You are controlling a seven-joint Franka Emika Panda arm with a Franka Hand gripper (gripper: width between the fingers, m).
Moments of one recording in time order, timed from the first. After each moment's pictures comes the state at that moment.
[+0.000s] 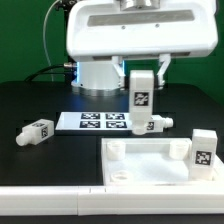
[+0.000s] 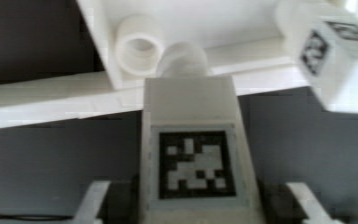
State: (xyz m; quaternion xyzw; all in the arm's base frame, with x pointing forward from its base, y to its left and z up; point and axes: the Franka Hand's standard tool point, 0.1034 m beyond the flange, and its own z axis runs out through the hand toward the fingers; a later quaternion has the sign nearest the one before) arm 0.604 0.013 0.130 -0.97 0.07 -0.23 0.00
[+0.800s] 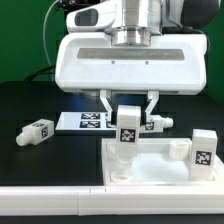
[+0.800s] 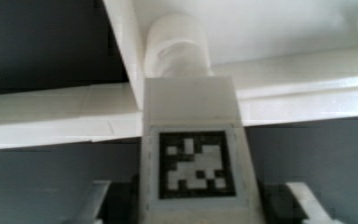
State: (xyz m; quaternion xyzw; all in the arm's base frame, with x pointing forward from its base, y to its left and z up) arm 0.625 0.003 0.100 -0.97 0.06 -0.23 -0.01
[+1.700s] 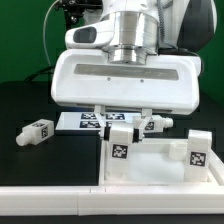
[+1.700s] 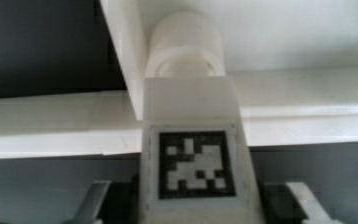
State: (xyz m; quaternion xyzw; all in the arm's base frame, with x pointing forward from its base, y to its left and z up) arm 0.625 -0.008 0.080 -0.96 0.06 -0.26 -0.04
